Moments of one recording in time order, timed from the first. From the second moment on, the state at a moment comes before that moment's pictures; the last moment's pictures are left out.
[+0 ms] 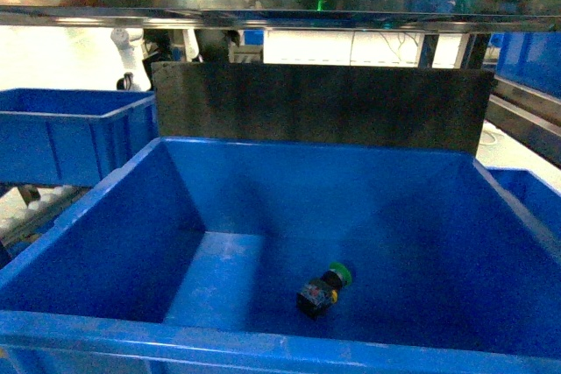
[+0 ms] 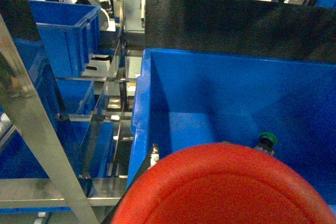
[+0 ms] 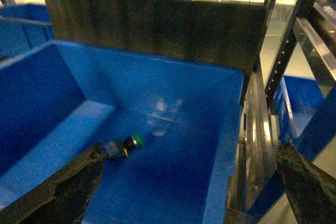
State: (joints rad) left arm -0.11 0.68 0.20 0.20 0.00 -0.12; right arm -0.01 0.89 0.23 0.41 -0.30 0.01
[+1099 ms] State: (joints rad) left arm -0.27 0.90 0.20 0.37 -0.07 -0.18; right arm -0.30 0.36 0.22 -0.04 -0.51 0.10
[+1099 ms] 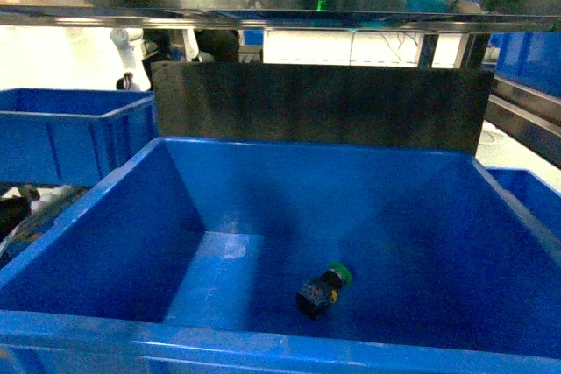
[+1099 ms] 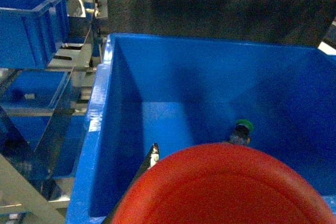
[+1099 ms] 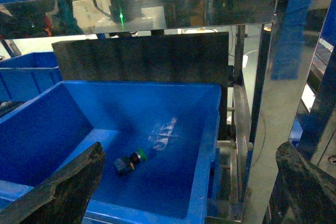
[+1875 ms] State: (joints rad) left arm -0.52 1.37 0.38 0.63 -0.33 -0.29; right arm -0.30 0.36 0.22 -0.04 -0.51 0.10
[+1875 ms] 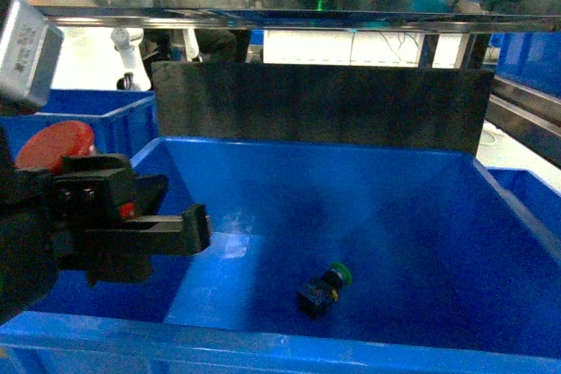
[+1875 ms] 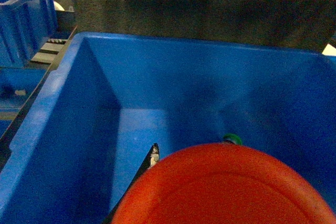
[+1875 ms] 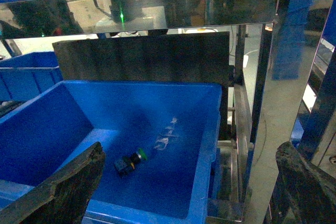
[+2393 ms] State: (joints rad) left arm -0.56 1.73 0.65 0.66 -0.36 -0.33; right arm -0.30 0.36 0.22 -0.04 -0.51 0.10
